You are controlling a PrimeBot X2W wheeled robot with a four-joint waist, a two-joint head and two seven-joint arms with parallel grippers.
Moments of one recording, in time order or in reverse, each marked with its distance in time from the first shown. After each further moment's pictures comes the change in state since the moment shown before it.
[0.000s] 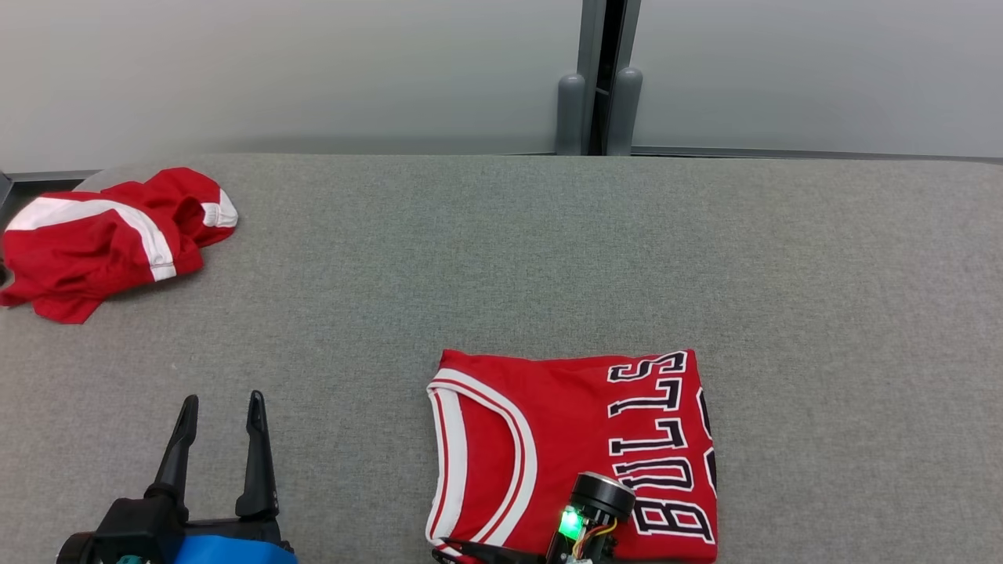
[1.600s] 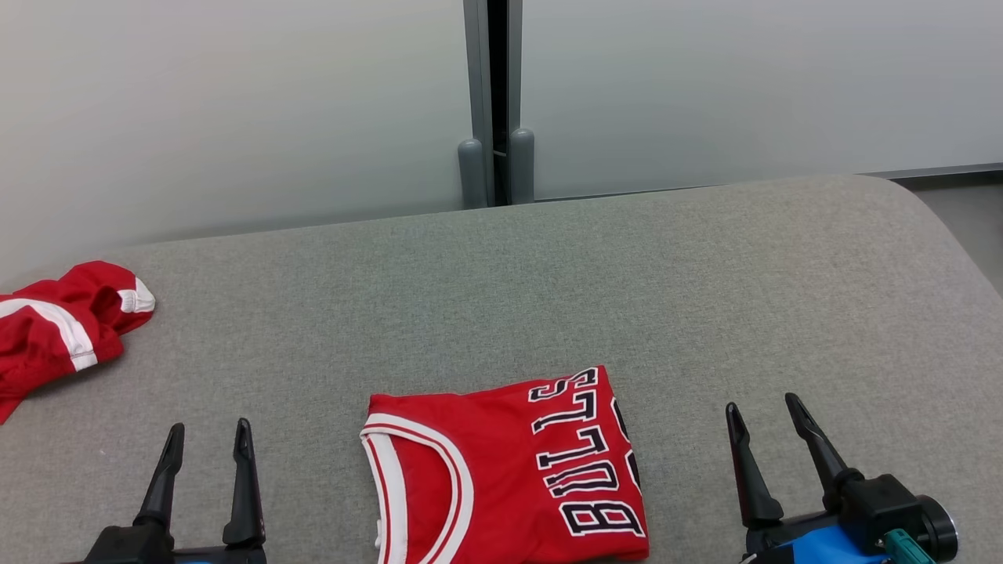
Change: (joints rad) left arm 0.056 0.000 0.034 -0.018 0.028 -0.010 0.000; right arm 0.442 0.055 -1.005 -0.375 -0.020 0.000 -0.139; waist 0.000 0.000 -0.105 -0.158
